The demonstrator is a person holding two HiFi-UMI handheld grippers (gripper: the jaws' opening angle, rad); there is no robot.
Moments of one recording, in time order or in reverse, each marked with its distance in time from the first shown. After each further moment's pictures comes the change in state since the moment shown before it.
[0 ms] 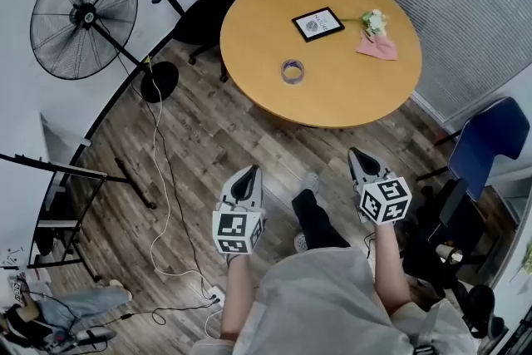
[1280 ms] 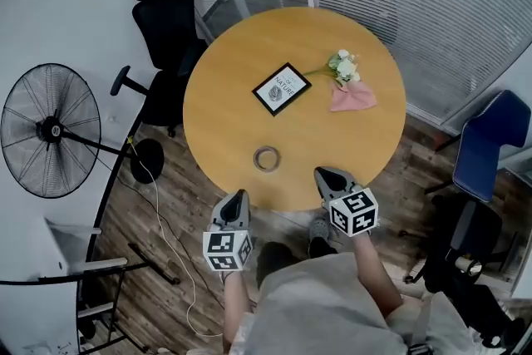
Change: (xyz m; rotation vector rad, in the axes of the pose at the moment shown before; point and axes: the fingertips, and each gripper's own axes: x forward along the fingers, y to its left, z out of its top) left arm 0.278 0.051 0.106 0.081 0.125 -0.116; right arm 0.199 -0.143 0.098 0.148 -0.032 -0.034
